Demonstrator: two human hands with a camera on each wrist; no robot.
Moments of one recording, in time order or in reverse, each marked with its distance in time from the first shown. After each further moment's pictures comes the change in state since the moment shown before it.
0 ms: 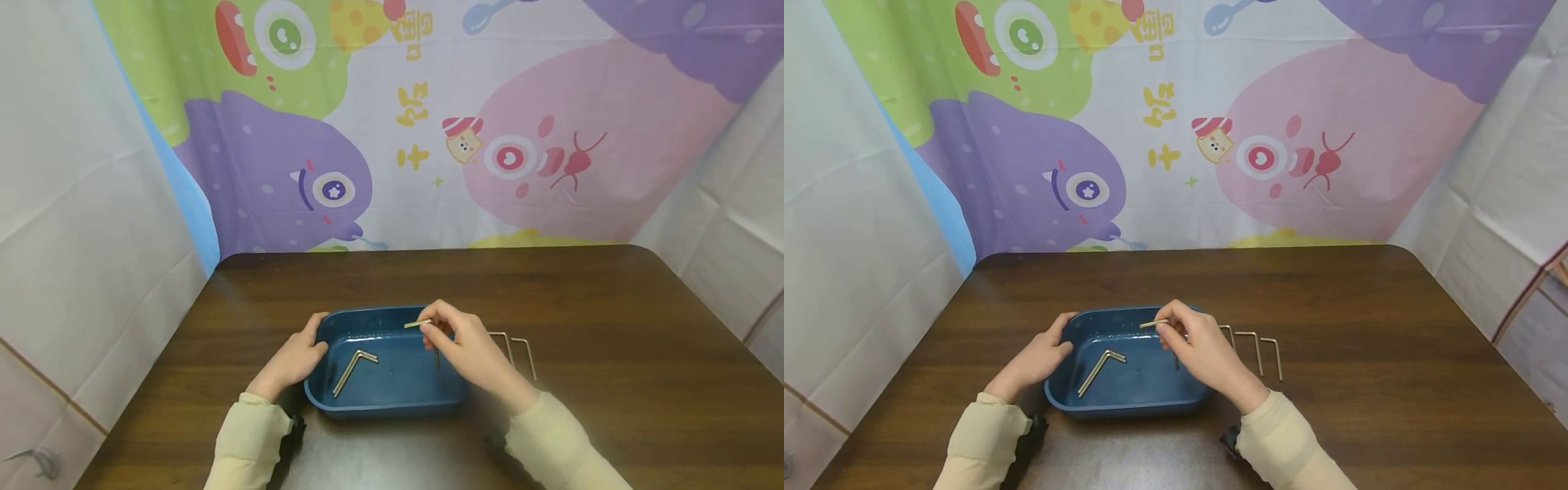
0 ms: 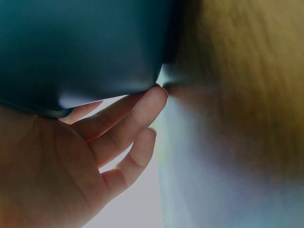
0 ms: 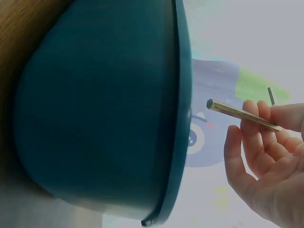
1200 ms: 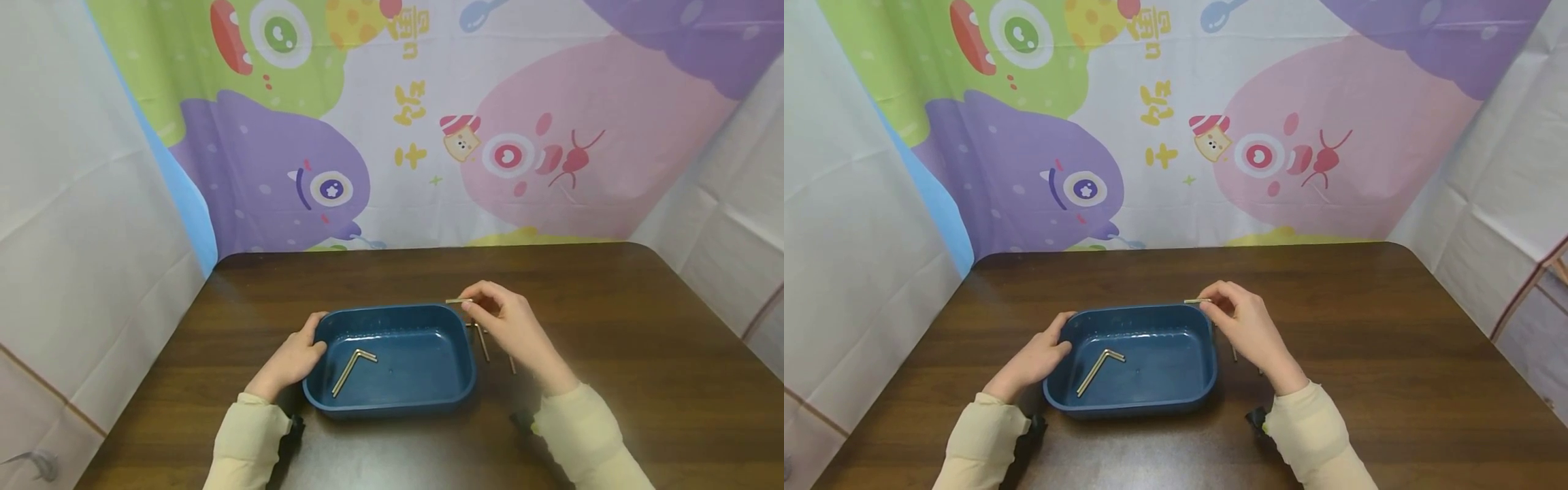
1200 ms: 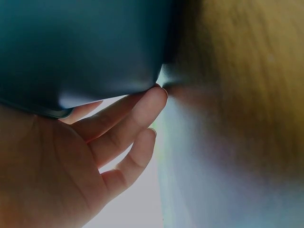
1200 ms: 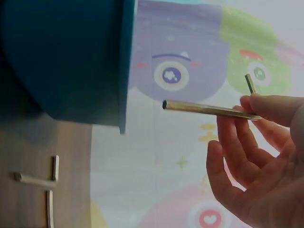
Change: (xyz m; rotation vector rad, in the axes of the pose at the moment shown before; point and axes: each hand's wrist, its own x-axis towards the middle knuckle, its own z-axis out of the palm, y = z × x) left_hand -0.001 0.001 -0.001 -0.002 0.007 0.022; right_hand -0.004 0.022 -0.052 -0.111 0.165 0.078
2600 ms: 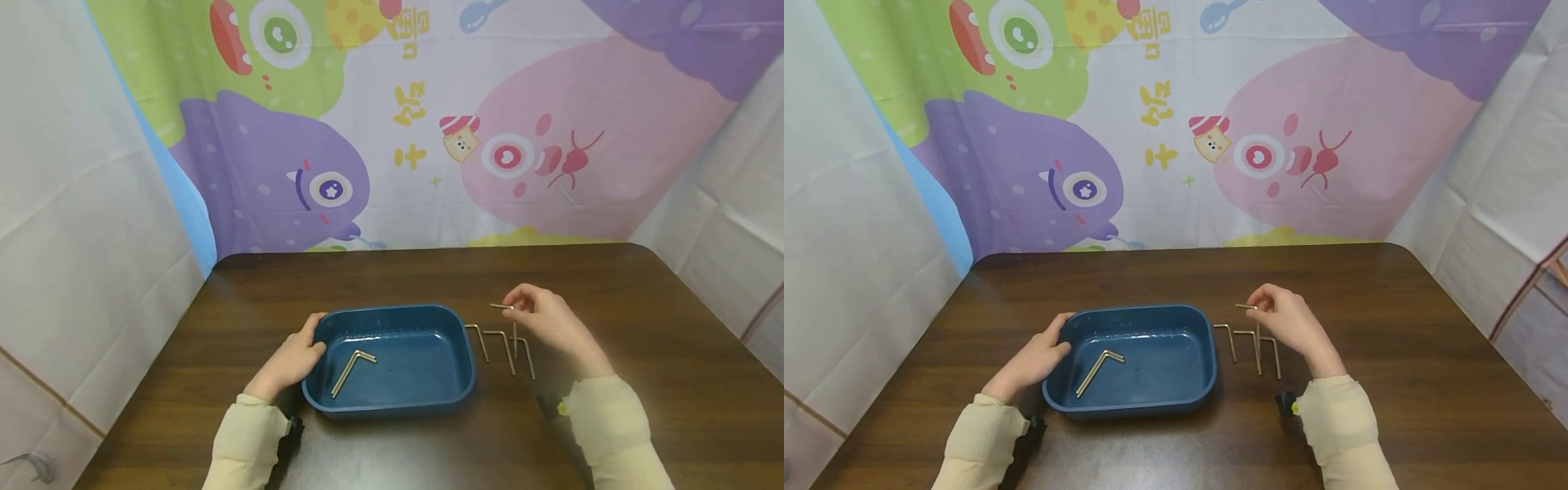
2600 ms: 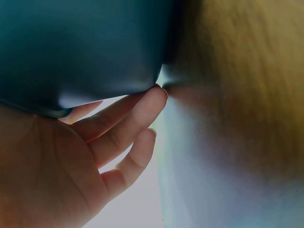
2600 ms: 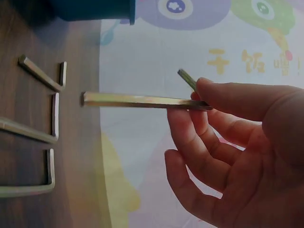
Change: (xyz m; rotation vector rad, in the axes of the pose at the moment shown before) left_hand 0.000 0.001 0.000 -0.006 -0.010 -0.005; right_hand 0.004 0.052 -0.043 -0.191 -0.143 0.195
